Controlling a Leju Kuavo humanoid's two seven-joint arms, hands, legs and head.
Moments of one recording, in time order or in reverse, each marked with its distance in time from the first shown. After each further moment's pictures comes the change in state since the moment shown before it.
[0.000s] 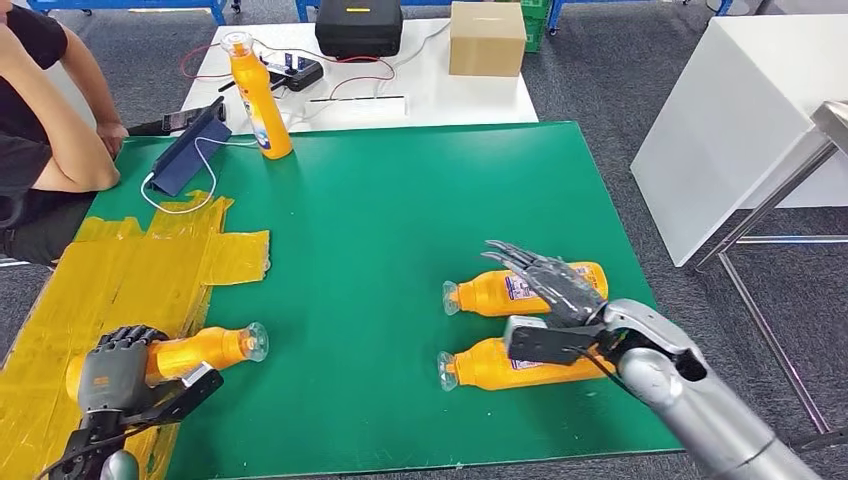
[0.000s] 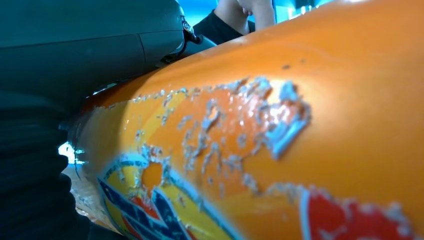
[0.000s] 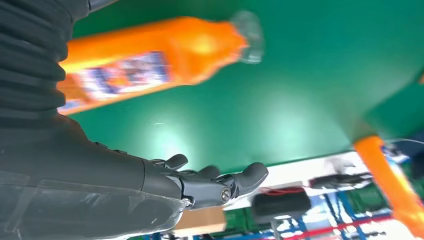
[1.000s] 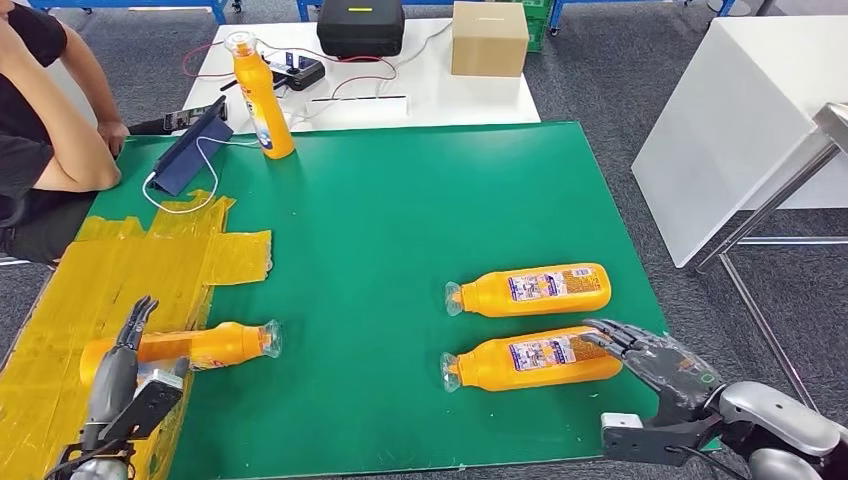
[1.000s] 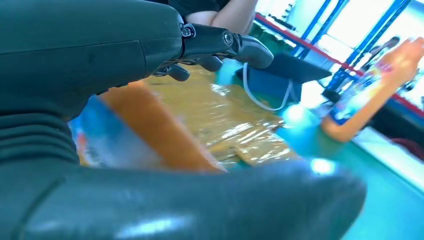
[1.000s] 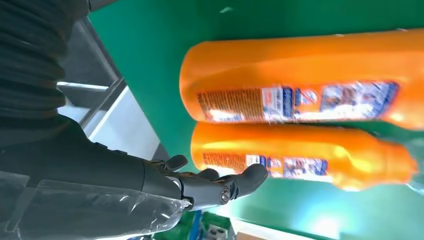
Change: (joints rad) left arm 0.086 -0.048 -0.002 -0.200 0.741 -0.246 -0.384; right arm 0.478 -0.347 -0.255 -0.288 0.148 0.044 0.060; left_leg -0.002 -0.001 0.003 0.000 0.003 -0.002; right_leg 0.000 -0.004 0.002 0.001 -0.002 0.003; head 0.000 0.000
